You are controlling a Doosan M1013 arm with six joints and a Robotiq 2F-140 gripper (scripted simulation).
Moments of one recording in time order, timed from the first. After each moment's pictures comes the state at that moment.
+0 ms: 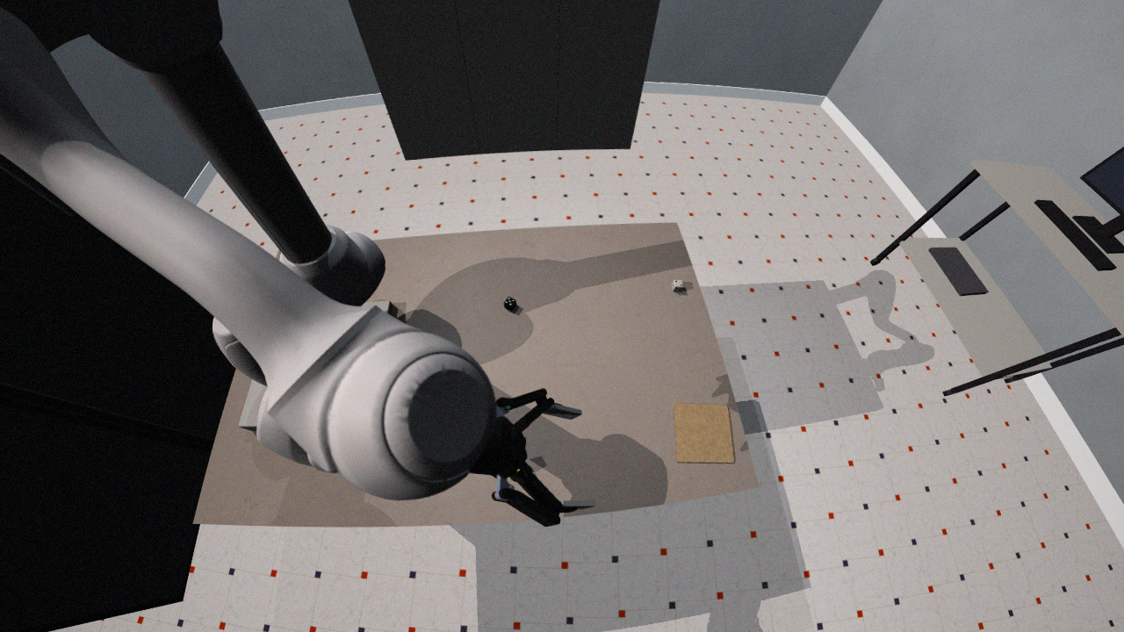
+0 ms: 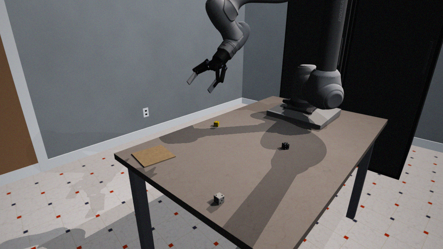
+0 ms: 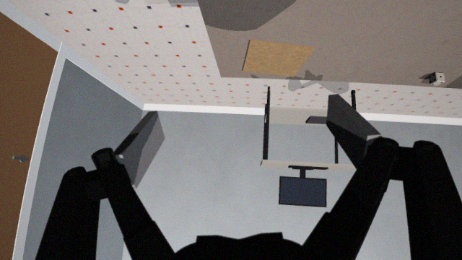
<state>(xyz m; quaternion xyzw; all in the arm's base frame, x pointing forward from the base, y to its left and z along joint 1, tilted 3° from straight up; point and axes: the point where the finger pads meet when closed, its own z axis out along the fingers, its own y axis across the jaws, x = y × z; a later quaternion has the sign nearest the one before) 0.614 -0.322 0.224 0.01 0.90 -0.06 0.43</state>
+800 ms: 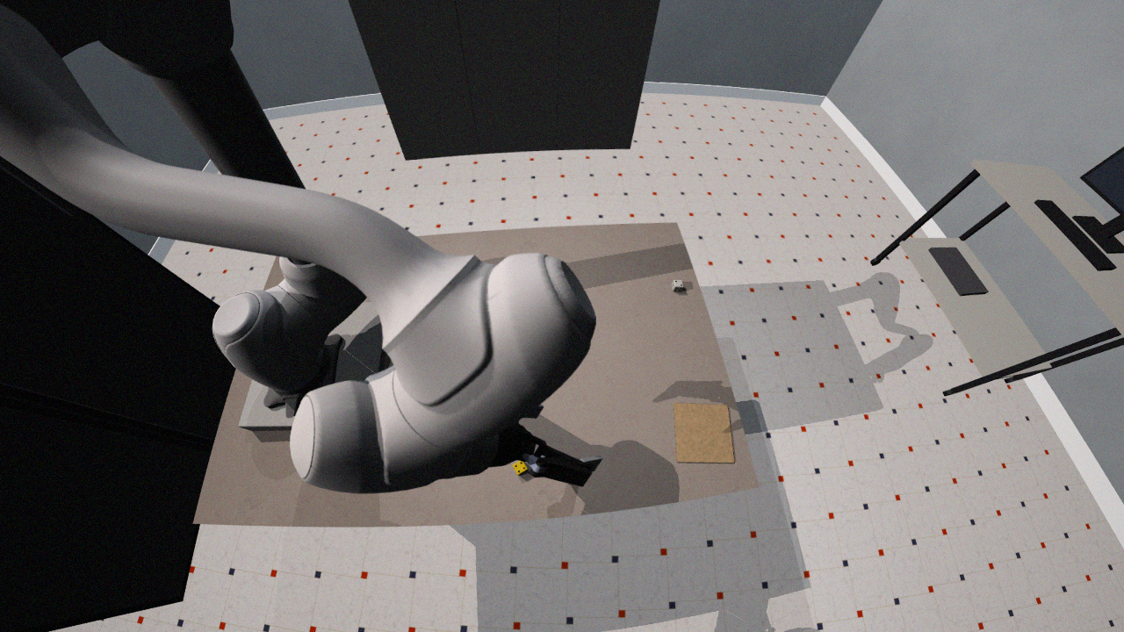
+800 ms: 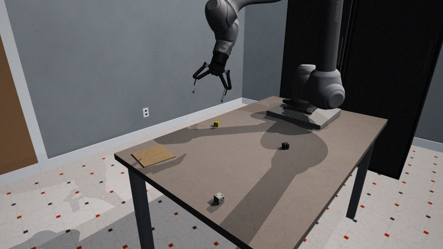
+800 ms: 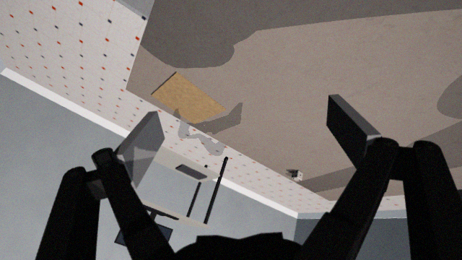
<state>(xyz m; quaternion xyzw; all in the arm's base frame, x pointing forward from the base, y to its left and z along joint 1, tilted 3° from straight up) 0.601 -0.276 0.181 -0.32 0.89 -0.06 0.31</state>
